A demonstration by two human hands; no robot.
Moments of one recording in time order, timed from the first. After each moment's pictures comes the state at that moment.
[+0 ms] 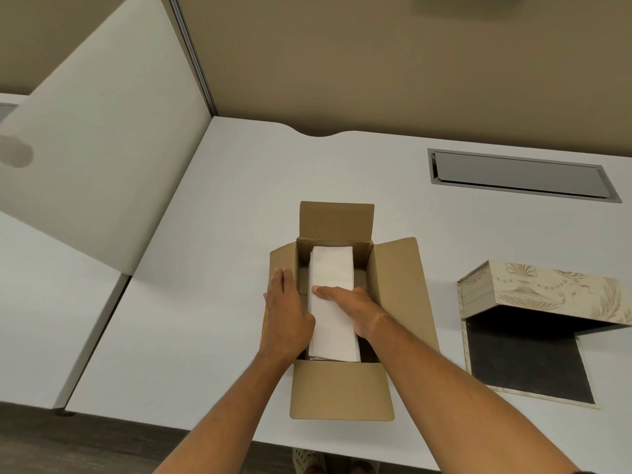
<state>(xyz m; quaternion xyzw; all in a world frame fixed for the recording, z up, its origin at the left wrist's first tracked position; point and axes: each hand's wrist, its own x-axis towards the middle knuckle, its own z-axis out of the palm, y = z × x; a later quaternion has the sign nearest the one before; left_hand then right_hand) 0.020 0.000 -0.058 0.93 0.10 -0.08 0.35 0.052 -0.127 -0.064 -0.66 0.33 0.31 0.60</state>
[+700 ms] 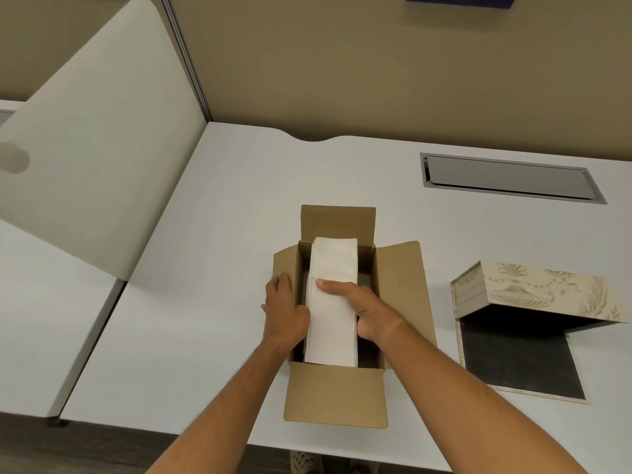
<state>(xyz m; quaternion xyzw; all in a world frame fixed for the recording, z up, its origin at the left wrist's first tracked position) 0.028 0.003 -0.059 0.89 0.14 -0.13 0.41 0.047 -0.142 -0.040 -0.55 0.30 0.31 0.72</state>
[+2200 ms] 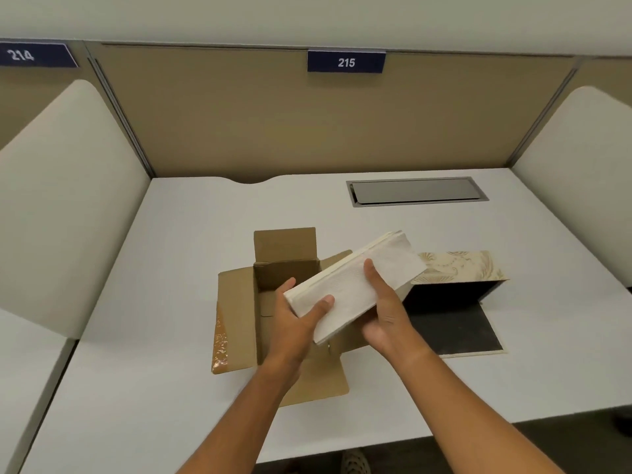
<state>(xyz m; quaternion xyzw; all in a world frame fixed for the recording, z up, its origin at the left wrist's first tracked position) -0.033 -0.062 0.023 0.65 0.07 -0.12 0.75 -0.035 -0.213 0.026 -0.39 0.30 -0.02 0.87</state>
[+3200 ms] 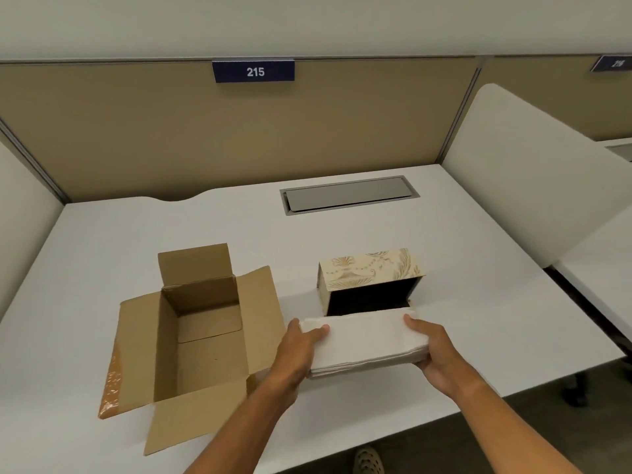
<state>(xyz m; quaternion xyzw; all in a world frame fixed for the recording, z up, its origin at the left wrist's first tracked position) -0.064 -0.210 -0.006 0.68 0.08 -0.32 0.65 -0.150 -0.446 -0.012 -0.52 0.39 0.01 0.76</state>
